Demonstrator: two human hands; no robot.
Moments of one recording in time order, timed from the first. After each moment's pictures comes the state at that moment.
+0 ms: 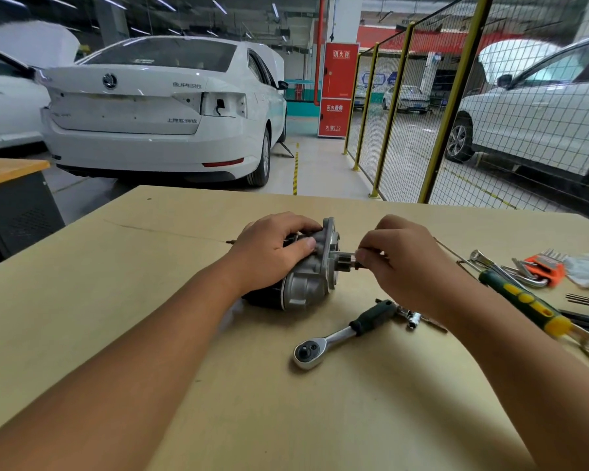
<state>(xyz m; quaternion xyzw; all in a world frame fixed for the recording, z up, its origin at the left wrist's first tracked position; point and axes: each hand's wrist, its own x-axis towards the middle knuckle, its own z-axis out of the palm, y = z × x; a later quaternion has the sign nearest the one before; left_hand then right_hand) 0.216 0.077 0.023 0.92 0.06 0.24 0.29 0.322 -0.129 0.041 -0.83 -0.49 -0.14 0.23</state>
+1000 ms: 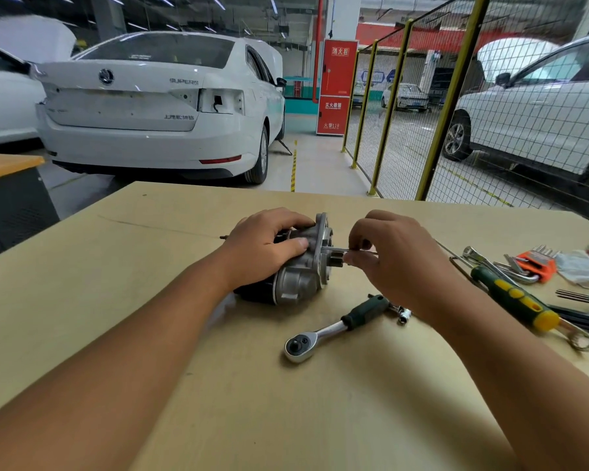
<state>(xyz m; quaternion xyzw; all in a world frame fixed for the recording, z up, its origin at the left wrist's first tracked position) 0.215 0.079 0.022 0.92 0.05 0.24 0.30 0.311 -0.129 0.048 -0.84 -0.48 -0.17 0.20</state>
